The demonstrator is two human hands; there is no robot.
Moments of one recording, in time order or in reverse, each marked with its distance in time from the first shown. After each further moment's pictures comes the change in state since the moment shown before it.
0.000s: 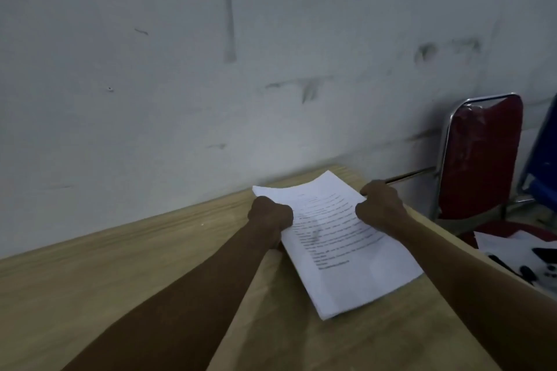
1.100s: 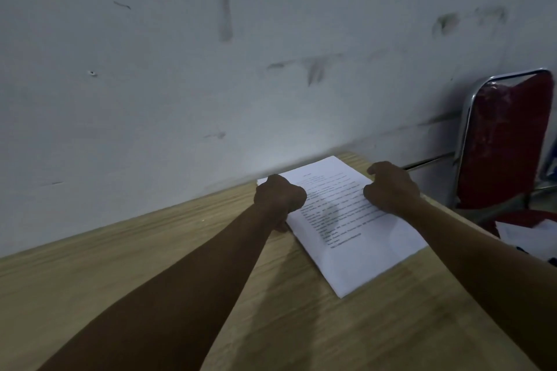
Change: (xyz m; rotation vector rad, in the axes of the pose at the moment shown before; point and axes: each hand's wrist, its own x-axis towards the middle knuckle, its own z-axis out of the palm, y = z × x) left_hand 0.023 0.018 0.010 0.396 0.005 0.136; right_hand 0.039 0.003 0.017 -0.156 0.031 -0.020
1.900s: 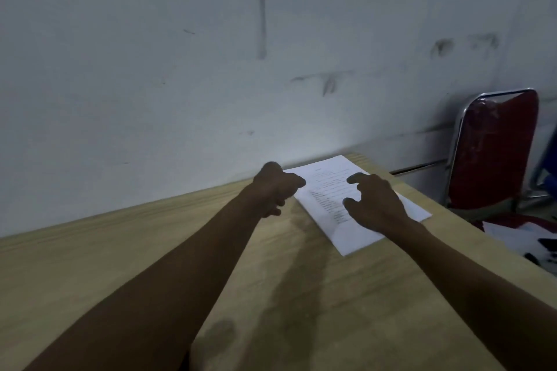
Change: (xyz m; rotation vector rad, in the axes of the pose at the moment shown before) left_hand -0.088 -0.012 -0.075 -0.136 -0.121 0.067; right_hand -0.110 -0.031 -0.023 0.074 -0.027 -0.227
